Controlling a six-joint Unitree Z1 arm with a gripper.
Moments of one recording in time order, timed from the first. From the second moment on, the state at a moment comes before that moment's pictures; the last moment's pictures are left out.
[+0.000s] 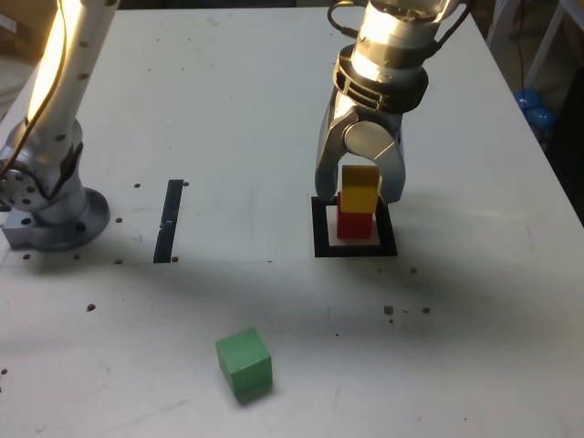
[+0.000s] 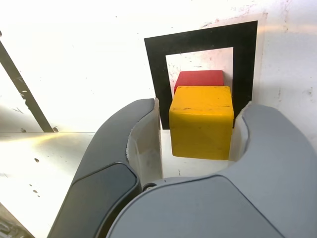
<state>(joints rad) -0.09 2.12 -1.77 1.42 0.02 0.00</state>
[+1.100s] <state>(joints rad) -0.58 1.94 -1.58 1.35 0.09 0.12</state>
